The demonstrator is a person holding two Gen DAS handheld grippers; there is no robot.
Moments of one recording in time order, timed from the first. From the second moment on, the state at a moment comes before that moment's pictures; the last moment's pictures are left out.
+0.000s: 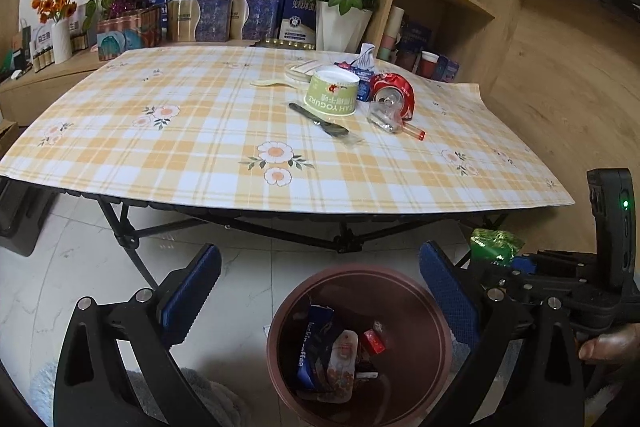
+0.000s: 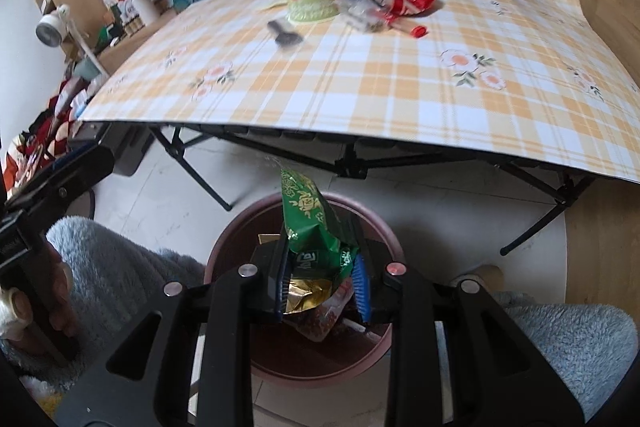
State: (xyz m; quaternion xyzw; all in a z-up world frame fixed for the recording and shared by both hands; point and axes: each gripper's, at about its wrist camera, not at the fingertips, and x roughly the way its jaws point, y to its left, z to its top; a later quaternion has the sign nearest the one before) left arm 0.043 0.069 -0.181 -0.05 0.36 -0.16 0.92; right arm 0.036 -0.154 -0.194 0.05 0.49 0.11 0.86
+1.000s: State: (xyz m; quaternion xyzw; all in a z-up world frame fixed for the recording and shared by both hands) left arm 0.050 0.077 -0.187 -0.07 0.36 -0.14 0.92; right arm 0.045 -0.180 -0.178 0.01 0.41 0.01 0.91
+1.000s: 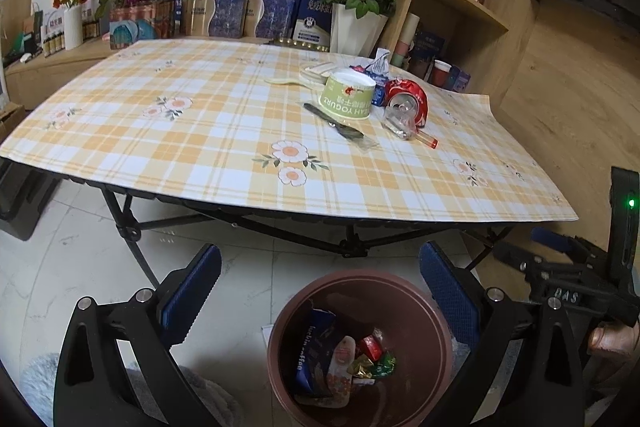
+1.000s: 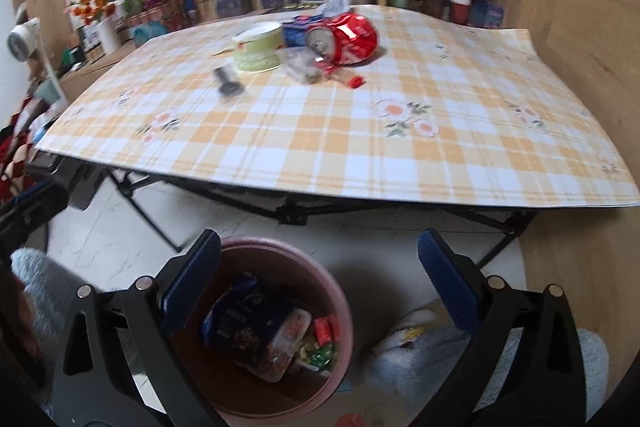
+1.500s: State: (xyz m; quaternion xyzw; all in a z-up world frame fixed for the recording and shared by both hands) left arm 0.089 0.061 -0.189 -0.07 0.40 -0.11 0.91; right arm 0.080 -0.218 -0.168 0.05 0.40 -0.01 0.91
